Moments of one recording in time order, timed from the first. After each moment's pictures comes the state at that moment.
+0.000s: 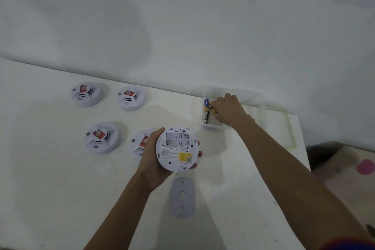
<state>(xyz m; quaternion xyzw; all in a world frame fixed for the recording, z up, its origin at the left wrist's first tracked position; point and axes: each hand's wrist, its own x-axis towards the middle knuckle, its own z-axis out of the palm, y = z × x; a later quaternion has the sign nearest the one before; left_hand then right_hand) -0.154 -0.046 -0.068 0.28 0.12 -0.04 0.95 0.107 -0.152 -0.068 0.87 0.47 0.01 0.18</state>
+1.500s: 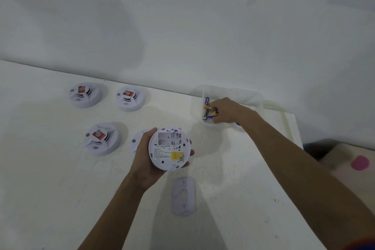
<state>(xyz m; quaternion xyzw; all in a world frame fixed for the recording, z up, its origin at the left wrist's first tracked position) -0.167 -0.029 -0.072 0.28 0.12 -0.03 0.95 0.101 -0.154 -0.045 0.88 0.43 -0.21 -0.01</state>
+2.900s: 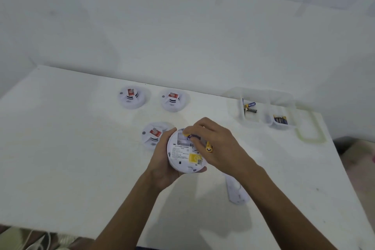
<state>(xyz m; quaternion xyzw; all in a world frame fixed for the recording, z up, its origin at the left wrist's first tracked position) -0.260 0.050 -0.028 0.29 0.20 -0.02 0.94 -0.167 -0.074 0.018 0.78 0.55 0.03 -0.30</state>
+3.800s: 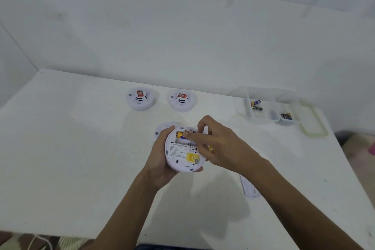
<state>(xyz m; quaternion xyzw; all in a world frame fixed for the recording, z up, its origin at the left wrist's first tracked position) -0.292 0.096 -0.035 0.34 0.14 0.02 0.93 -0.194 -0.046 0.023 0.79 0.59 0.04 -0.16</state>
